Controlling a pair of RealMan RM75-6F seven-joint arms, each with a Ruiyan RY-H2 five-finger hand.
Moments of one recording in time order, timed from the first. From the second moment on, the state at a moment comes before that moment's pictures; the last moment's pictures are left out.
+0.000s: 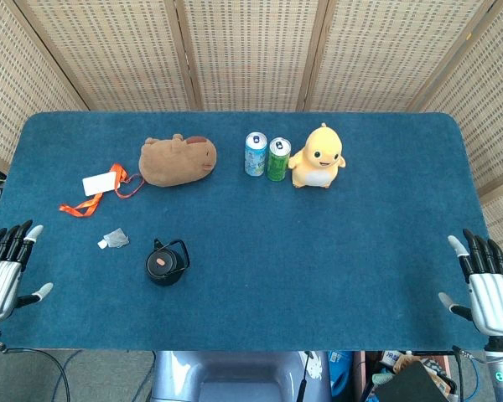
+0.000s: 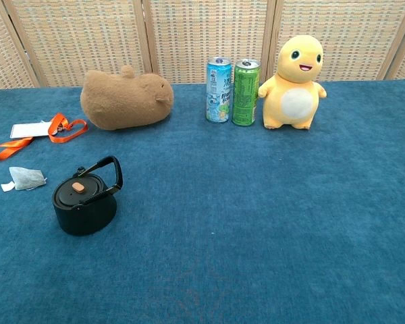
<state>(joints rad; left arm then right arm) -0.13 -1.16 -0.04 -1.56 1.51 1.46 0.09 0.07 -1.14 0.08 -1.57 -1.50 1.52 -0.07</state>
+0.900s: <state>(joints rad) -0.37 -1.15 -0.04 -1.58 1.62 1.16 0.12 0.09 -1.15 0.10 -1.55 -1.45 1.48 -0.07</state>
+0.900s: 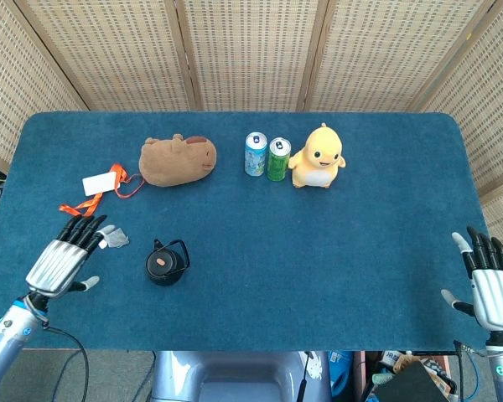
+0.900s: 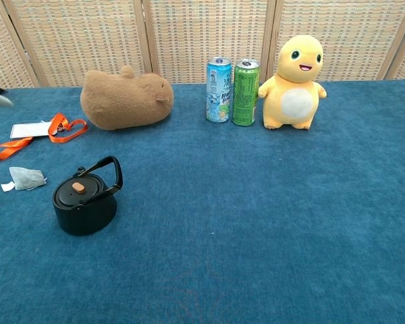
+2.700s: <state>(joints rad) -0.60 -1.40 -0.03 -1.47 1.45 0.93 0.26 0.10 -1.15 0.11 -1.53 -1.42 1.45 -0.05</state>
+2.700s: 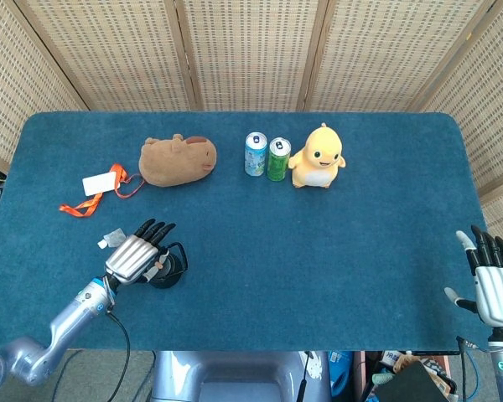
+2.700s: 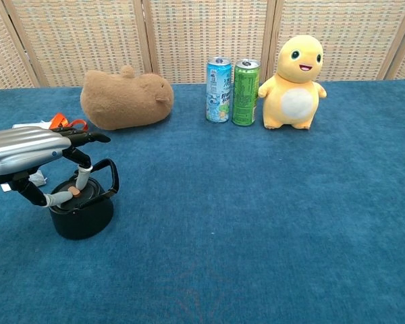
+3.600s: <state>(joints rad) -0.51 -1.28 0.00 -1.46 1.42 1.02 0.12 0.10 -1.16 0.10 -1.53 -1.43 1.44 -0.06</state>
